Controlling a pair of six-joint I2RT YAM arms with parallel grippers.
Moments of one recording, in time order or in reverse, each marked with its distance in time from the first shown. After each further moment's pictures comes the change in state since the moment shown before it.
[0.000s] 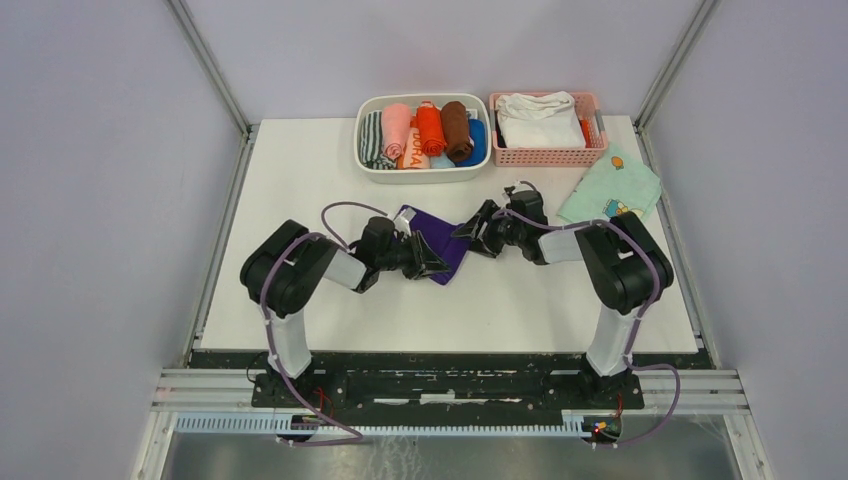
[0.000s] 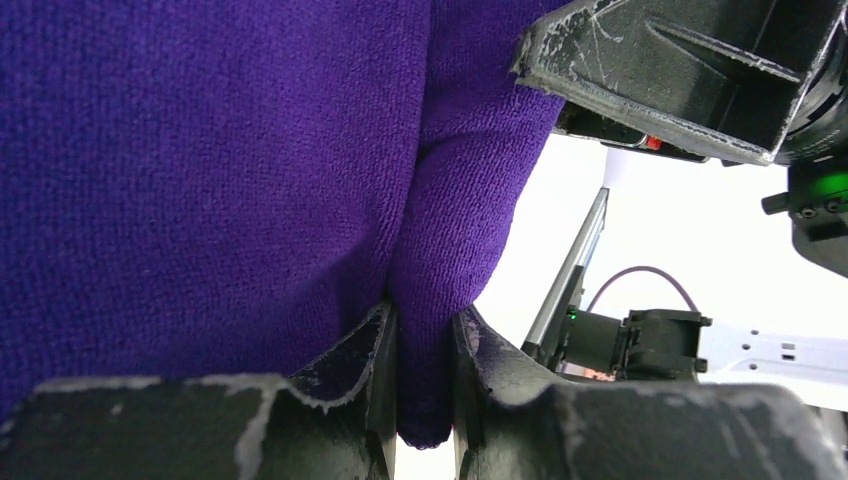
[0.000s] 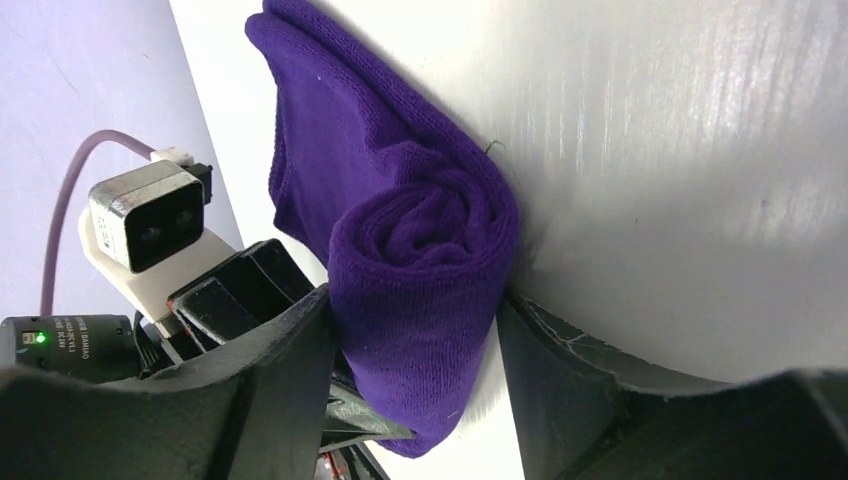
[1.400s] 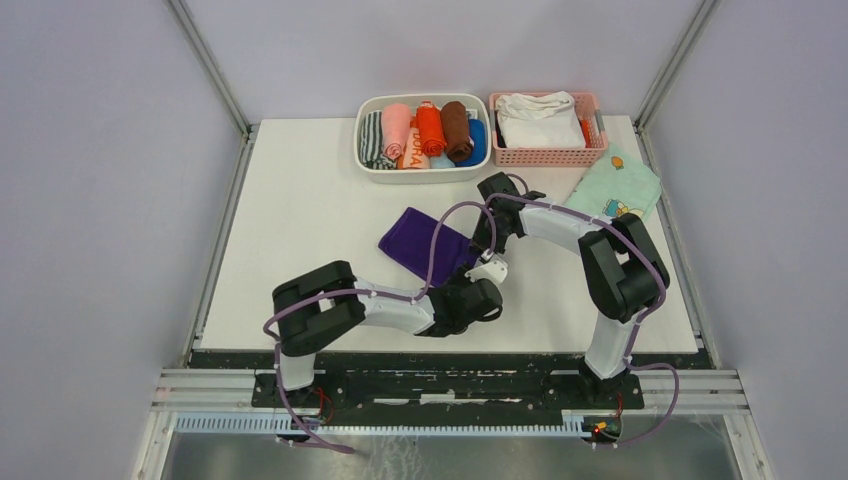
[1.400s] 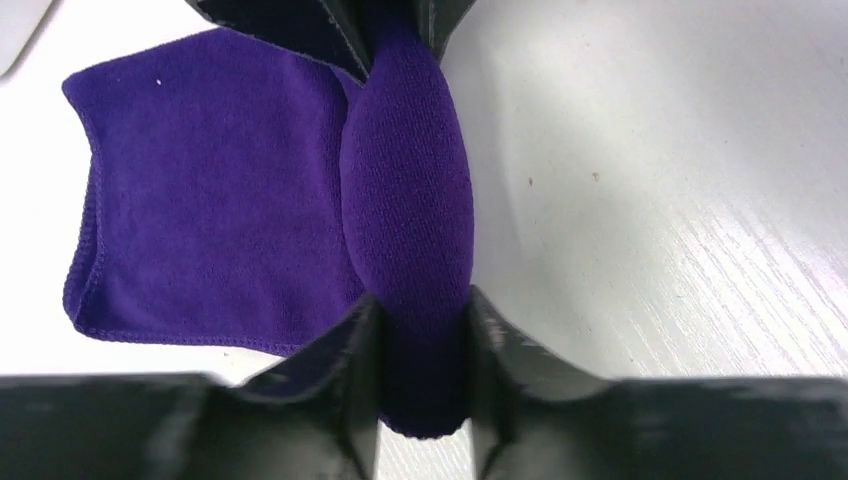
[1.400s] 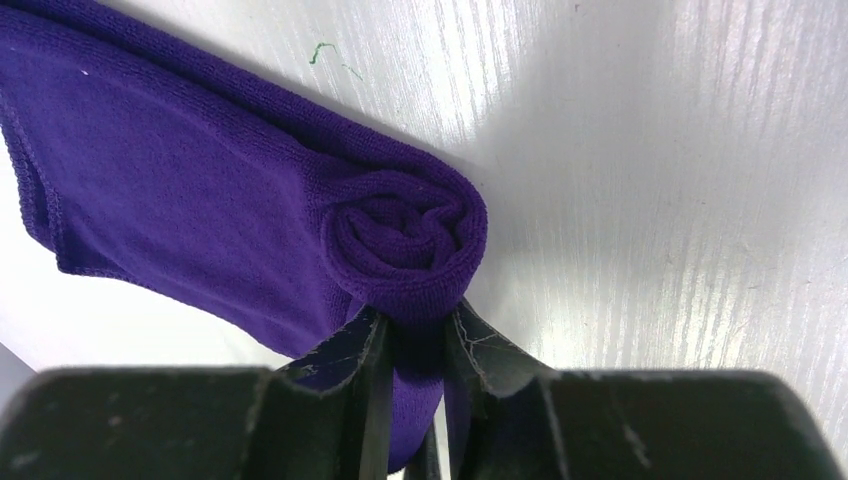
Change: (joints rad) left arm -0.684 -0.013 0.320 -0.658 -1.363 0.772; right arm 0.133 -0.019 0.378 -0.890 0.386 -0.122
